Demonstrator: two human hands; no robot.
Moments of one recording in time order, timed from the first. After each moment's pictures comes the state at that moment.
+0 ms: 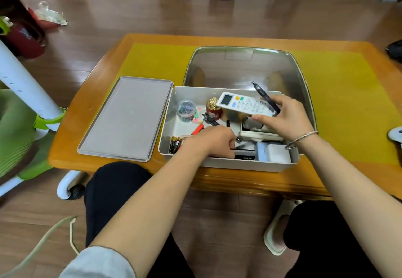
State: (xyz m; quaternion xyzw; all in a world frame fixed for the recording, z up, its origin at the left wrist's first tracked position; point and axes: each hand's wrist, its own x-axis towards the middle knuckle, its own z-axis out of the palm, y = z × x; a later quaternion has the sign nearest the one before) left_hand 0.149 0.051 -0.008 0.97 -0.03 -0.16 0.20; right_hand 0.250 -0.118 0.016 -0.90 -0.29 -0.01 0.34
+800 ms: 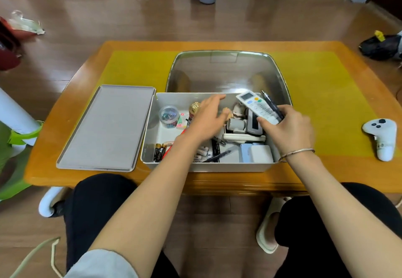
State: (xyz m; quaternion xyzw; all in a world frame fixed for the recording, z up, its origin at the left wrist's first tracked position) left_hand 0.191 0.042 -0.003 0.91 0.07 0.08 0.41; right_hand 0.236 -0.158 0.008 -0.95 -0.10 -0.13 0.24
